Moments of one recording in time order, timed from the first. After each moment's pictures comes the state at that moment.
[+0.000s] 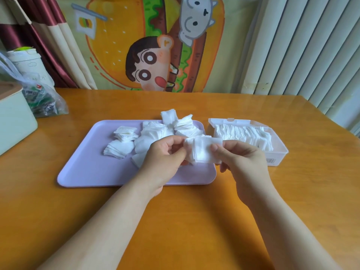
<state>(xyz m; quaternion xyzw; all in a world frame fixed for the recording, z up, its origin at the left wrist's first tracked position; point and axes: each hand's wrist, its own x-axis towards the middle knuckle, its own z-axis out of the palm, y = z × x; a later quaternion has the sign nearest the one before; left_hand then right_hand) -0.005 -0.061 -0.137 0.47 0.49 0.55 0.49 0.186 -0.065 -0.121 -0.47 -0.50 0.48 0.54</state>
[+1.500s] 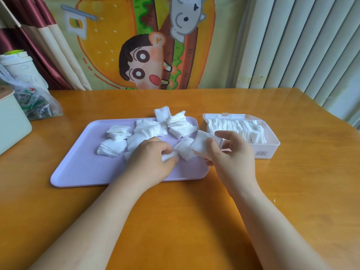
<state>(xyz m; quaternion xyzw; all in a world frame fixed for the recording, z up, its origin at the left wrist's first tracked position) -0.026 -0.062 -0.143 0.68 0.65 0.30 0.14 0.182 -0.060 -0.138 -0.55 -0.54 0.32 0.55</state>
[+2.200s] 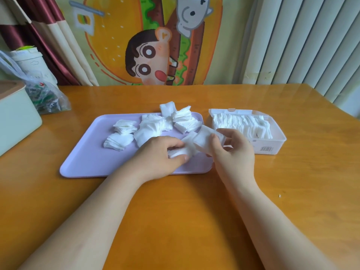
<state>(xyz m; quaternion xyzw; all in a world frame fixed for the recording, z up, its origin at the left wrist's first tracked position) -0.030 -0.065 -0.136 0.70 0.62 0.25 0.24 0.174 -0.058 -0.151 -0.53 -0.54 0.30 0.57</state>
